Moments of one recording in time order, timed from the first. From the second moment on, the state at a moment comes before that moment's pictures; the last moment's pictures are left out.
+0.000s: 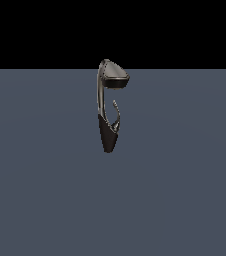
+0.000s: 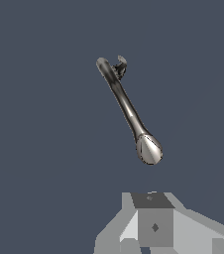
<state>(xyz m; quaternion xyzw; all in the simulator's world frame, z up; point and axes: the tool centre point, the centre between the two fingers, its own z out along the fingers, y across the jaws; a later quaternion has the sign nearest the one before) -0.163 0.028 0.437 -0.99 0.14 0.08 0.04</state>
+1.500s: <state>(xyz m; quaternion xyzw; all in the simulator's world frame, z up) 0.009 0.009 0.247 -0.81 0.49 0.25 0.20</state>
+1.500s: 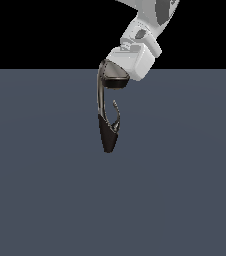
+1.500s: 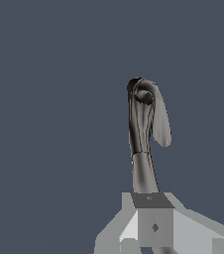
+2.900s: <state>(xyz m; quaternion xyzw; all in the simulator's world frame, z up) 0.023 -0.004 0.182 -0.72 0.58 0.30 0.24</state>
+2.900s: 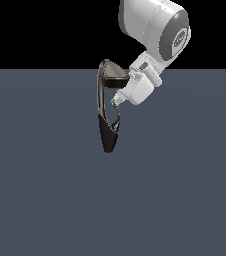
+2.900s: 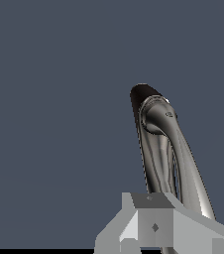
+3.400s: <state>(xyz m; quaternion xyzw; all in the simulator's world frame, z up) 0.001 -0.008 0.186 -0.72 0.58 0.29 0.24</state>
